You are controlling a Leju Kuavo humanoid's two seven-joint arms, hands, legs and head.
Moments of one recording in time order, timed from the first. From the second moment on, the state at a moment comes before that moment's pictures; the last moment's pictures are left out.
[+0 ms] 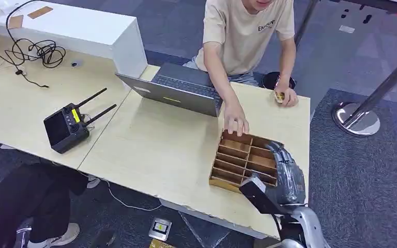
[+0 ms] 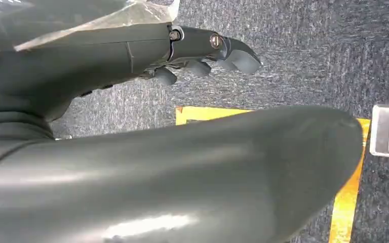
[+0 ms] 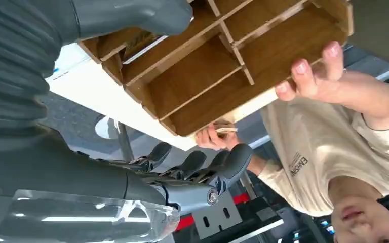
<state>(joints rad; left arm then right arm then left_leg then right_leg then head) -0.12 0.06 -0.97 -0.19 0.84 0.40 -0.06 -0.15 -0.34 0.57 -1.39 0.74 -0.53 0.12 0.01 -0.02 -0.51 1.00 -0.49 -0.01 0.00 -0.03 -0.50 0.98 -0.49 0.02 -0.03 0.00</state>
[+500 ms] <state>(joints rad) -0.12 0.06 -0.97 -0.19 0.84 0.40 -0.06 -0.16 -0.33 0.58 -1.31 0.79 -0.56 0.12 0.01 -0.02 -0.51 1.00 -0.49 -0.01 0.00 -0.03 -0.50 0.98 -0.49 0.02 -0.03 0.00</state>
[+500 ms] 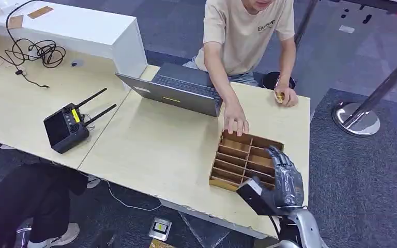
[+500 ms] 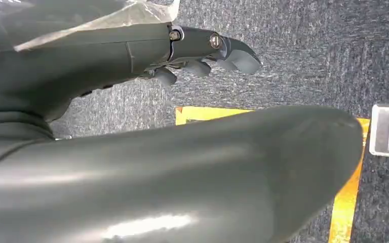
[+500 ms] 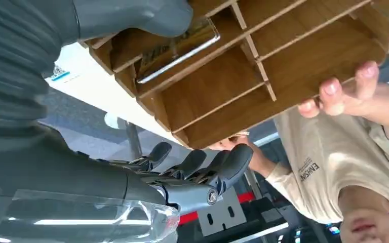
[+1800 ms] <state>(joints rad) -0.13 0.06 -0.97 -0.19 0.85 0.41 -0.06 -0.19 -0.31 0.59 -1.20 0.75 -0.66 0.06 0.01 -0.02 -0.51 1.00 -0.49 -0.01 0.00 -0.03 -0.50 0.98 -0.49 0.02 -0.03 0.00</state>
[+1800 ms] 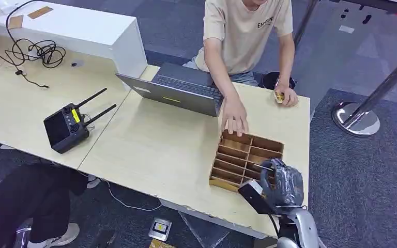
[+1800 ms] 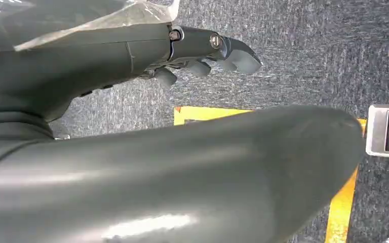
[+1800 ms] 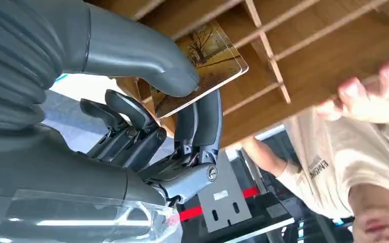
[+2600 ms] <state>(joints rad) -0.14 0.06 -0.97 -0.19 0.83 0.40 -0.06 -0.44 -0.28 0.47 -1.63 0.78 -0.55 0.04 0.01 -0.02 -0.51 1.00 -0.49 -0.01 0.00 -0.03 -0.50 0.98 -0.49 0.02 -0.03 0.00</state>
